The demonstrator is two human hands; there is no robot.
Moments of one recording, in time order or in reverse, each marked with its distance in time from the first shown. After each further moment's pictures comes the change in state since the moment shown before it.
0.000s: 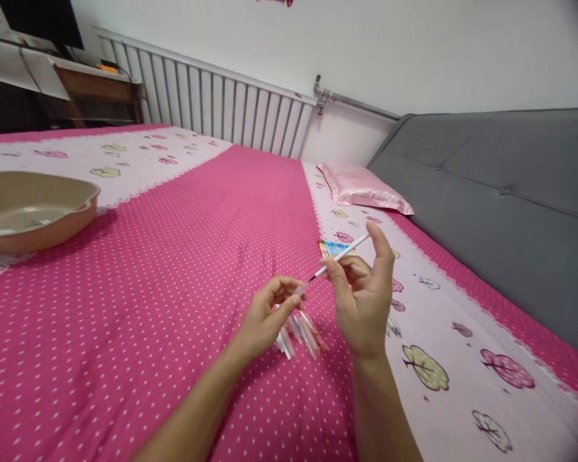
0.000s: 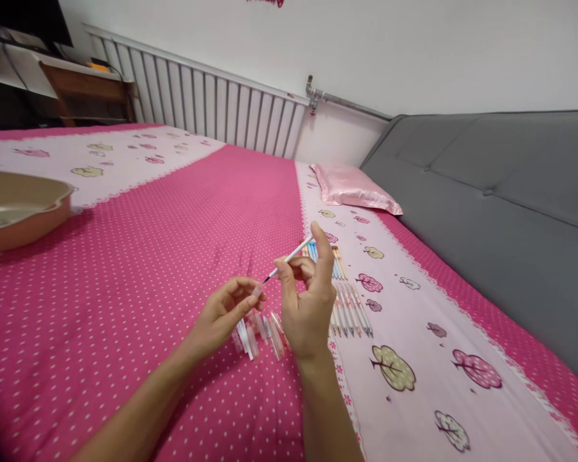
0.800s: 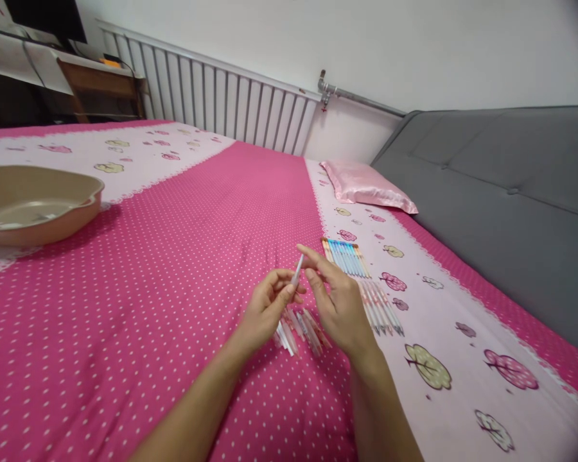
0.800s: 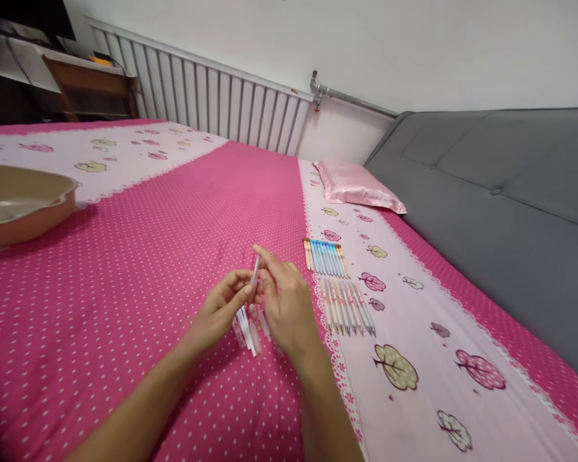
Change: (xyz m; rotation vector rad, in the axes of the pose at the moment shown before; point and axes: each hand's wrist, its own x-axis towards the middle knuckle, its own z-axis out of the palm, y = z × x) left_hand 0.002 -0.002 -0.004 -0.139 0.015 -0.009; right_hand -0.002 0.009 0.006 -0.198 -0.420 -0.004
